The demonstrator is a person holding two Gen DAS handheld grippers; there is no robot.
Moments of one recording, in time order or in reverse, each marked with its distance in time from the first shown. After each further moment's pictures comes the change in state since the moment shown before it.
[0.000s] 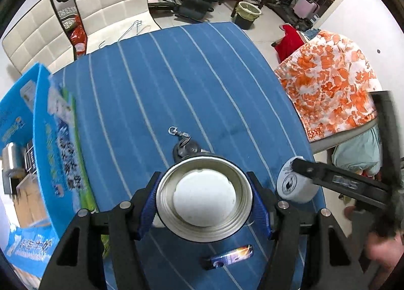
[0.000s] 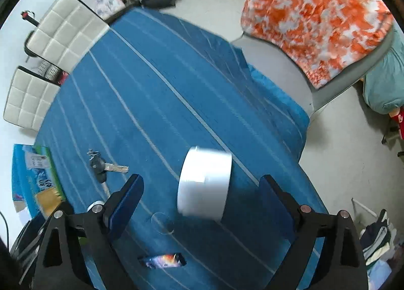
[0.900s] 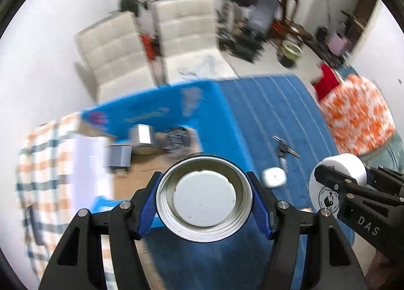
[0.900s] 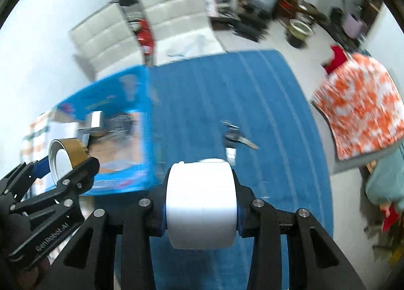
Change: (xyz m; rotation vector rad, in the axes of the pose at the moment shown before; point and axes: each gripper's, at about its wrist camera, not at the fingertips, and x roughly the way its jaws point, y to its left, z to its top) left arm -0.203 0.151 -0.093 -0.143 -0.231 0.238; right arm -0.148 0.214 -0.174 -0.557 -0.204 0.056
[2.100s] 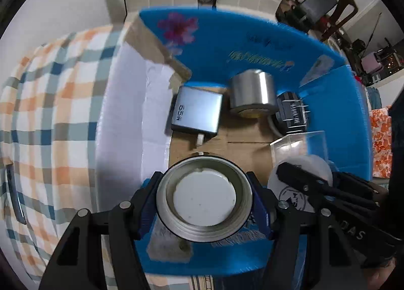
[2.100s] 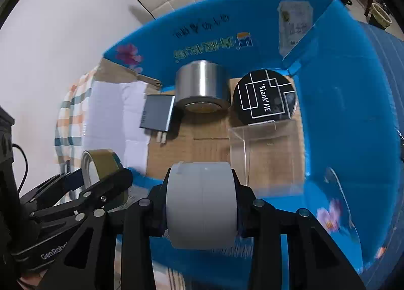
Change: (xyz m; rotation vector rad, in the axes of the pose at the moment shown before) left arm 0.155 0.178 -0.027 -0.244 0.307 -0.055; right arm 0.192 0.202 0.011 -0.103 0.244 0.327
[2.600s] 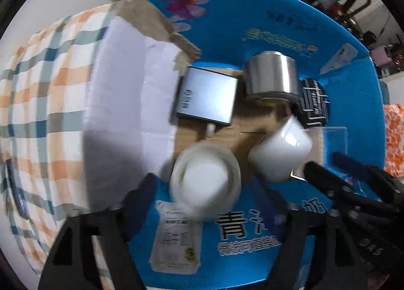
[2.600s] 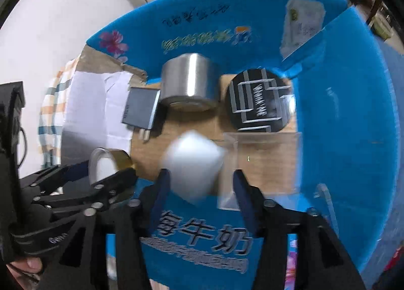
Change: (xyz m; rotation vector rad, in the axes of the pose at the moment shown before) left arm 0.020 0.005 0.002 -0.019 0.104 0.043; right arm 0.009 0.001 0.015 -0.068 0.045 -0.118
